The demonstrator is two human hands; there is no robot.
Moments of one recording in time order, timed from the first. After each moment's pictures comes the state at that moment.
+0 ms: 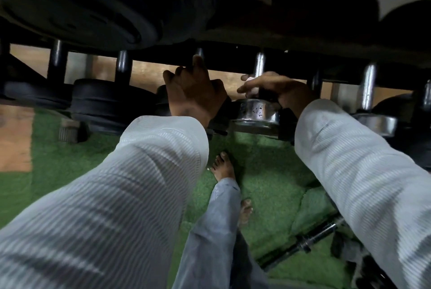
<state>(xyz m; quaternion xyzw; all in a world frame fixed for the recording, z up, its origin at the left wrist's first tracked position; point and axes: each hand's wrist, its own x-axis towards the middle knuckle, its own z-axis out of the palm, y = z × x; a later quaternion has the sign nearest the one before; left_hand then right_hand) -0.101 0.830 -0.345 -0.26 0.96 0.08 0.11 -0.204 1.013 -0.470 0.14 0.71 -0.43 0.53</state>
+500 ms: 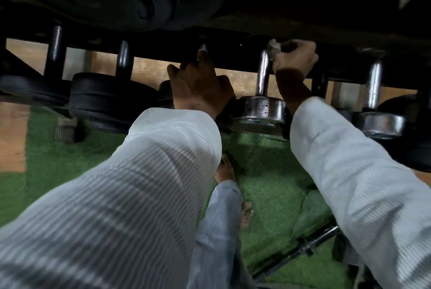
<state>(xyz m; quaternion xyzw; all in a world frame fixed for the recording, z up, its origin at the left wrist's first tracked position) -0.089 0.837 -0.362 -0.25 0.95 0.12 0.11 -0.211 0.992 -0.454 0.18 0.89 -0.41 0.02</state>
